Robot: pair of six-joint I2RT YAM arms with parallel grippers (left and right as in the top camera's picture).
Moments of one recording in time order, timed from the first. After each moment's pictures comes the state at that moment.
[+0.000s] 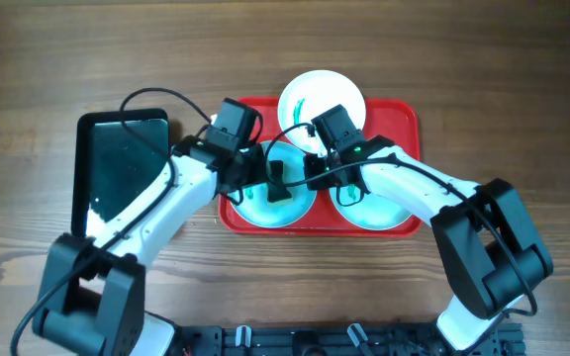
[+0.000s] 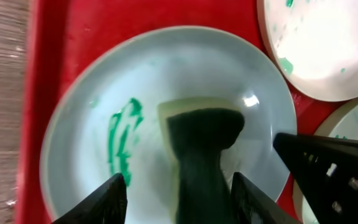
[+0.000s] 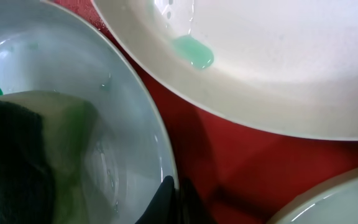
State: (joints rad) left arm -0.43 1.63 1.03 -0.60 0.12 -0.66; right arm 0.53 1.85 1.06 -0.39 -0.16 0.36
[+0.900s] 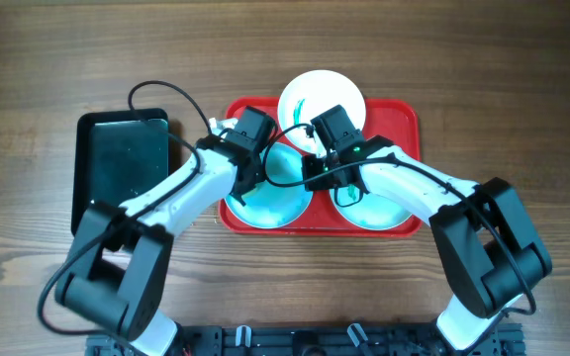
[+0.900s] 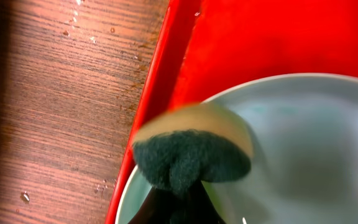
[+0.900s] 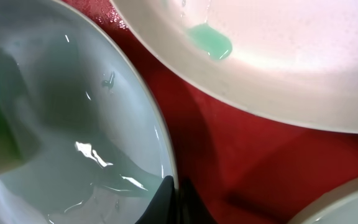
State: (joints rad) left arm -0.47 1.75 1.04 -0.63 -0.25 -0.71; right arm 0.53 1.86 1.06 -0.40 -0.20 0.39
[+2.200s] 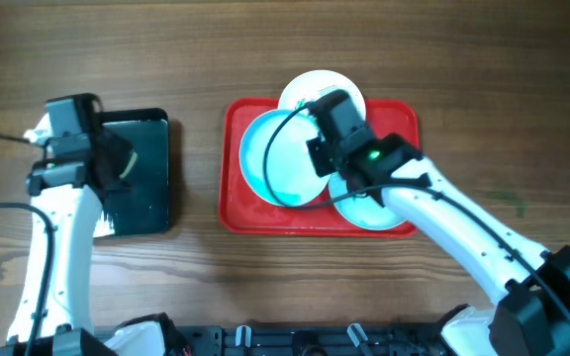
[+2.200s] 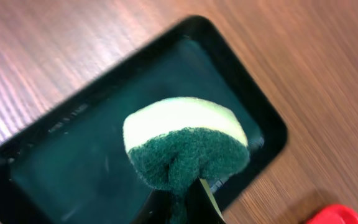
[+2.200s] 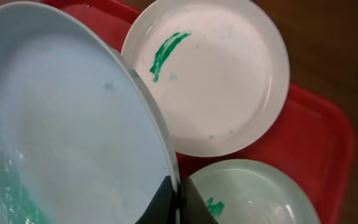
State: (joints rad) left arm 0.22 1.36 1.01 -0.67 -0.19 -0.76; right arm 0.65 1.58 1.17 -0.58 0.26 0.15
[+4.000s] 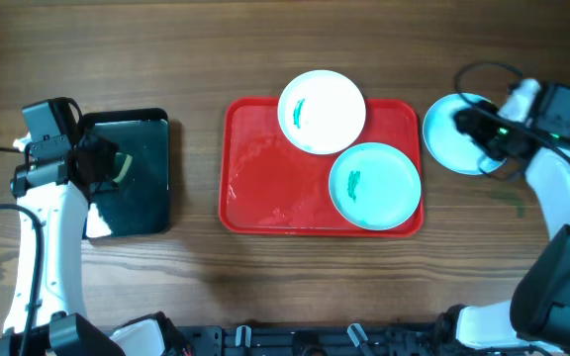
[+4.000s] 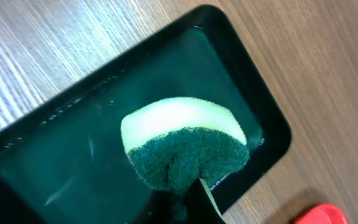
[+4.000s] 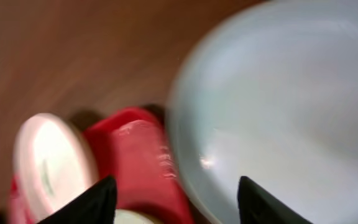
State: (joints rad) left arm 0.30 1.38 1.01 -0.67 -0.07 -0.75; right arm -0.29 1.63 1.02 -0.34 -0.46 0.34
